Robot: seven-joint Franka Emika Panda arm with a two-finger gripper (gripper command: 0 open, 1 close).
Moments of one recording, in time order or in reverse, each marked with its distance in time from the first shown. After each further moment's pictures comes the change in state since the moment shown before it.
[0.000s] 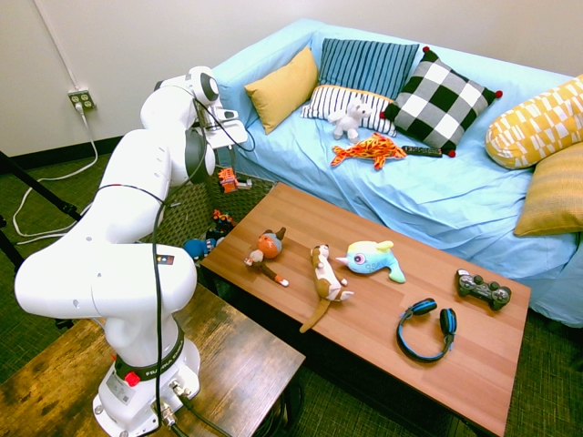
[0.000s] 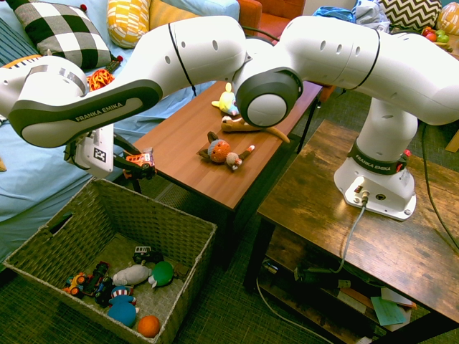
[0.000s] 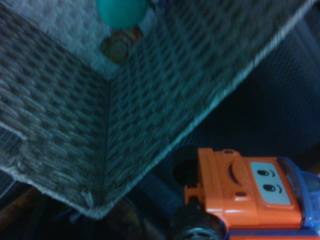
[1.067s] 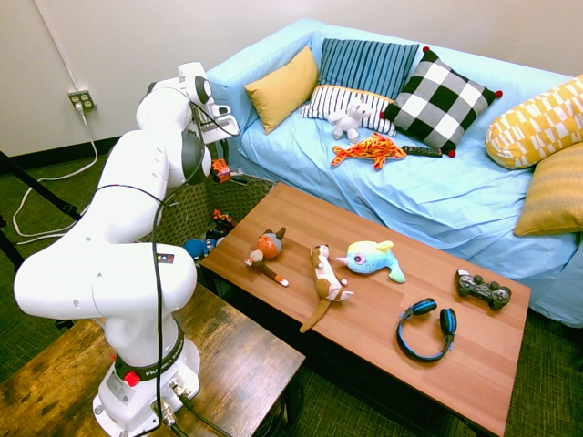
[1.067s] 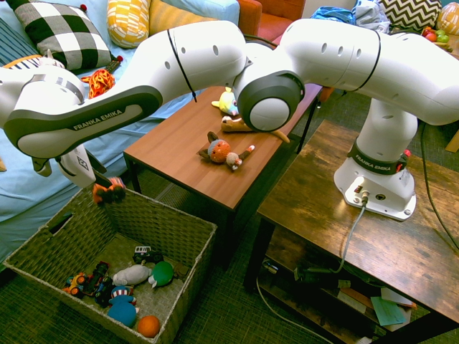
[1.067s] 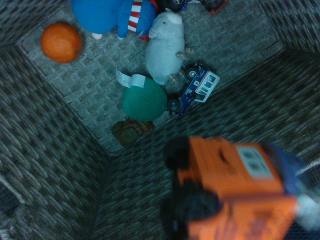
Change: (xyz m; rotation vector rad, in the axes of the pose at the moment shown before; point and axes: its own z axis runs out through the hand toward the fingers) arm 0.008 -0.031 -0.019 0.125 0.178 -0.191
